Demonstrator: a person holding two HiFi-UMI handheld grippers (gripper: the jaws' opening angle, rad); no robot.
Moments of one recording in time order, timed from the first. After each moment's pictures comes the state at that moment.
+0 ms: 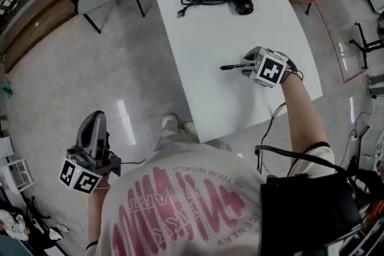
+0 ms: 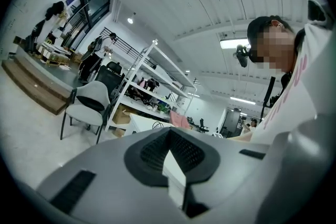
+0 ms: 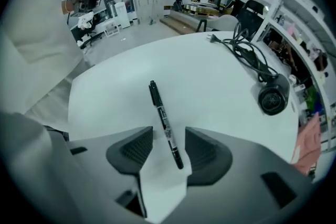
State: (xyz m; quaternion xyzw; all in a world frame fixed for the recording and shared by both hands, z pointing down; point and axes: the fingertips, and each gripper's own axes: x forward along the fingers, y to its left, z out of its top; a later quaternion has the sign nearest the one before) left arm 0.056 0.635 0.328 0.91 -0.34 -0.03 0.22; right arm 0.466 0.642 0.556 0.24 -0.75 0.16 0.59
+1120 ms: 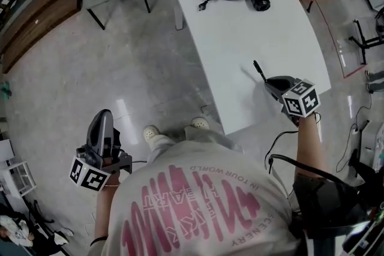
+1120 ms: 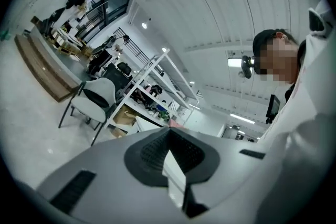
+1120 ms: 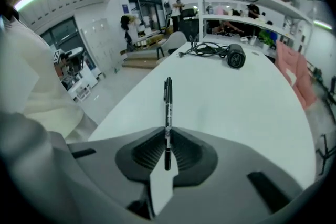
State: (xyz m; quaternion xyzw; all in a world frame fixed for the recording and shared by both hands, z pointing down) left arm -0.001 0.626 0.348 0.89 -0.35 -0.10 0.27; right arm 0.445 0.719 0.524 0.45 -0.75 0.32 0.35
